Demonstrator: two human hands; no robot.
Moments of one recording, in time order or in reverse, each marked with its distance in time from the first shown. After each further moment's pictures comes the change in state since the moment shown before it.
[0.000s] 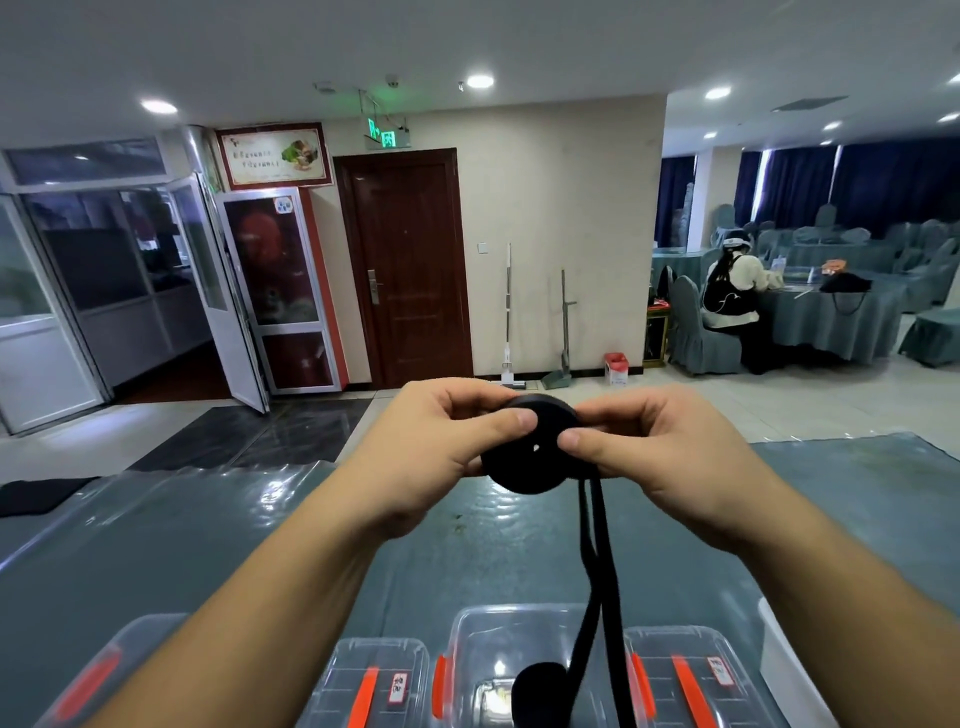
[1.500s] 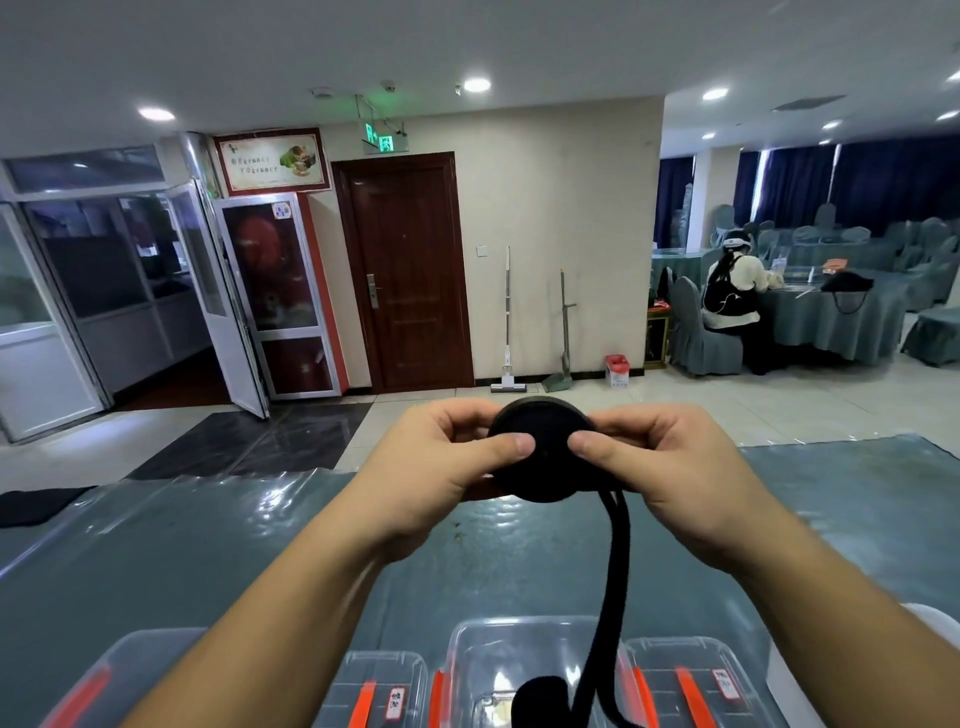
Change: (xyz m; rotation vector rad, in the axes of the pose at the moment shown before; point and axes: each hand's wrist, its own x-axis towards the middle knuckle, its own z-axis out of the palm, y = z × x) left_hand 0.012 -0.018 0.002 -0.073 0.006 -0.092; right_hand 0.005 0.017 -0.008 0.097 0.076 -0.003
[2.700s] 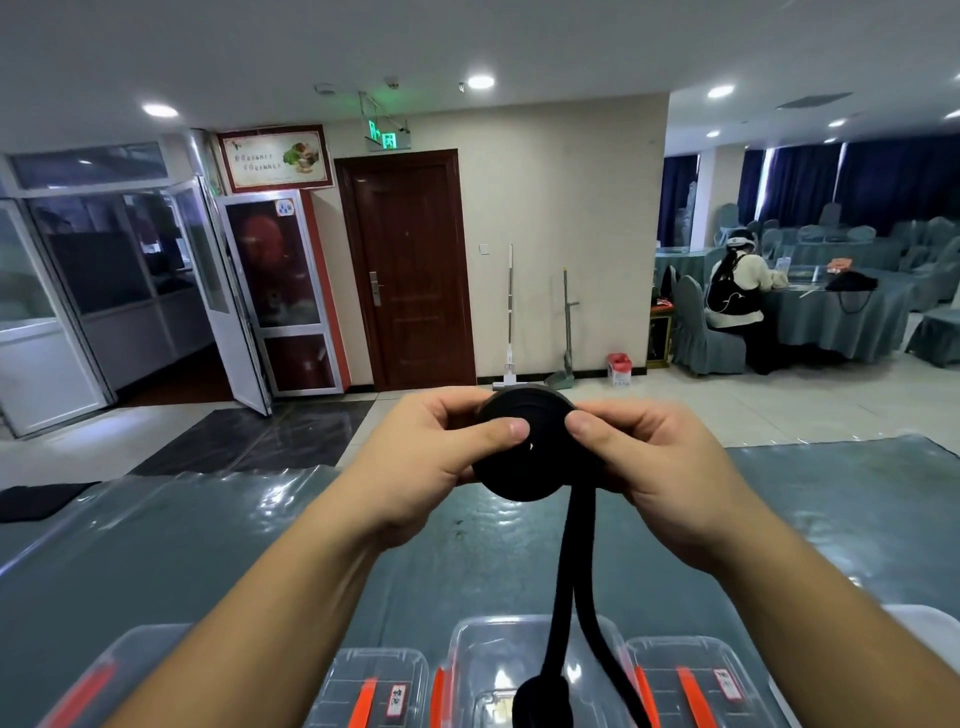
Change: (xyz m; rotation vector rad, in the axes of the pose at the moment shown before) left_hand 0.002 0.005 -0.005 -0.012 -0.014 0.053; right_hand 0.007 0.008 0.011 0.134 -0.049 -0.054
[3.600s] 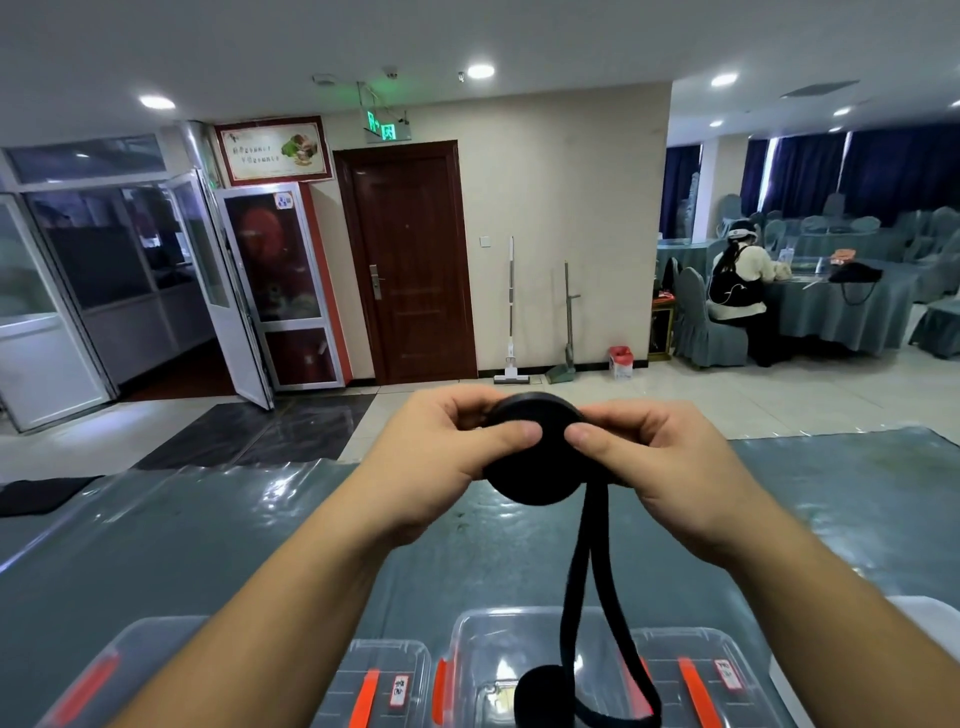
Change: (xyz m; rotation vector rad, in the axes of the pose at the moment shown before) left_hand 0.000 -0.001 0.006 0.118 0.028 0.017; right_hand -0.003 0.002 -0.008 -0.120 0.017 0.037
